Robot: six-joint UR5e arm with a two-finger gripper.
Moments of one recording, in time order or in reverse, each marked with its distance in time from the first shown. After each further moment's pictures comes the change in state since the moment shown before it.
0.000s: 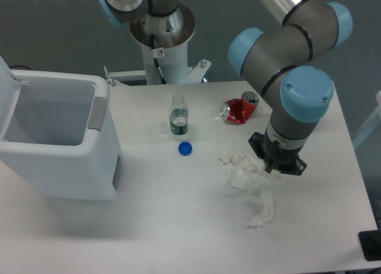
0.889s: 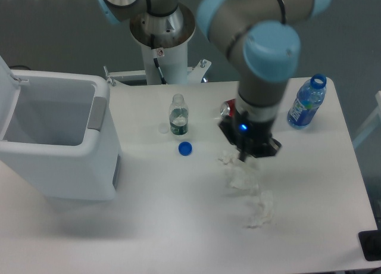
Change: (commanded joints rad) arm -0.107 0.245 -0.077 0.002 -0.196 -0.239
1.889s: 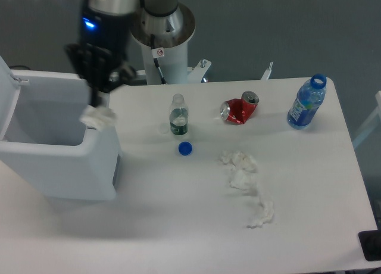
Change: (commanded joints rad) arm -0.336 0.221 -0.098 0.035 -0.172 -0.329
